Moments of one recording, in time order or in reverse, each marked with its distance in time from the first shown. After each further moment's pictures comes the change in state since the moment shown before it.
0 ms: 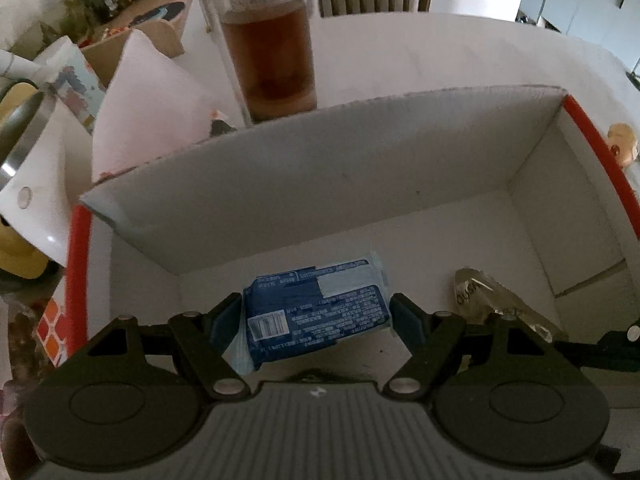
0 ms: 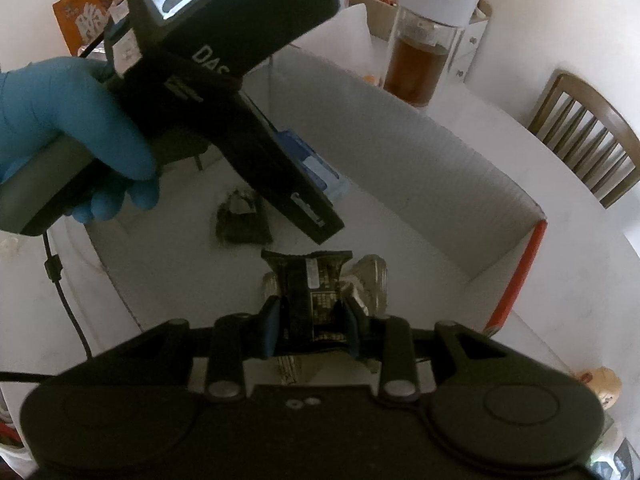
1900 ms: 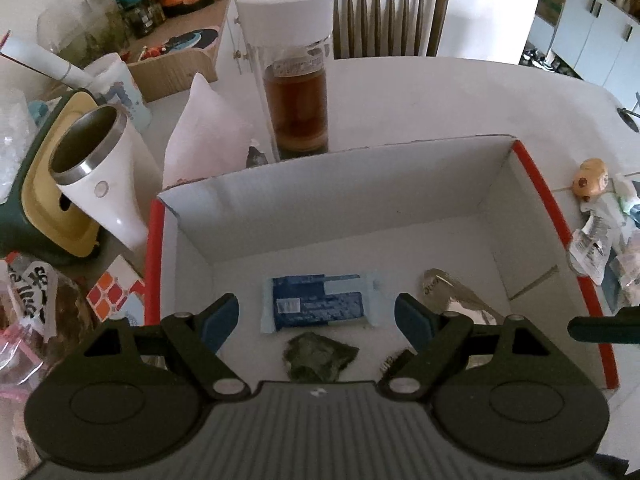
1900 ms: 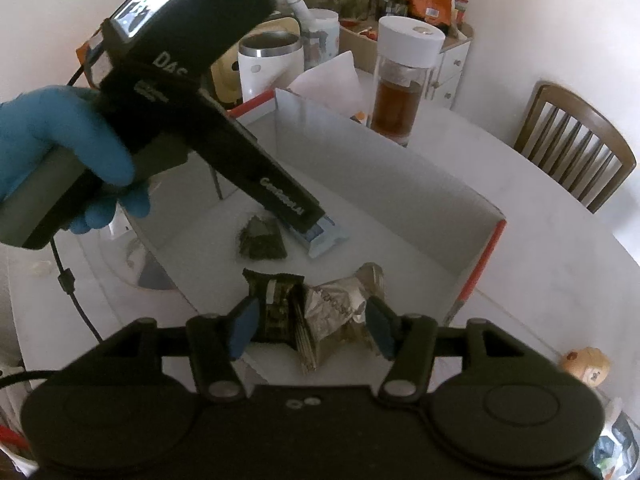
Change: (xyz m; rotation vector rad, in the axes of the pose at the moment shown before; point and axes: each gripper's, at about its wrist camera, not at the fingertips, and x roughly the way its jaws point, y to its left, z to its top) left arm -0.076 -0.008 -0.021 -0.071 -0.082 0.024; right arm -0.059 -0.005 -0.019 0.064 -0.106 0.037
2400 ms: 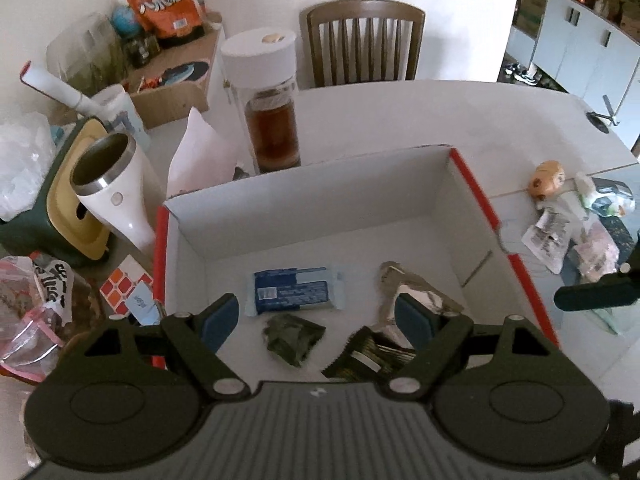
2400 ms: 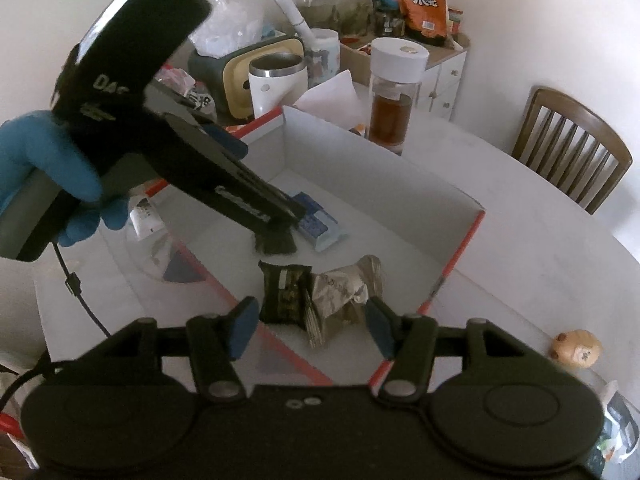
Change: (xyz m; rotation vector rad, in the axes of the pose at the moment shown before) left arm -0.054 -0.021 -0.018 0.028 -0.082 -0.023; right arm -0.048 -0.004 -0.020 0.008 -0.042 0.021
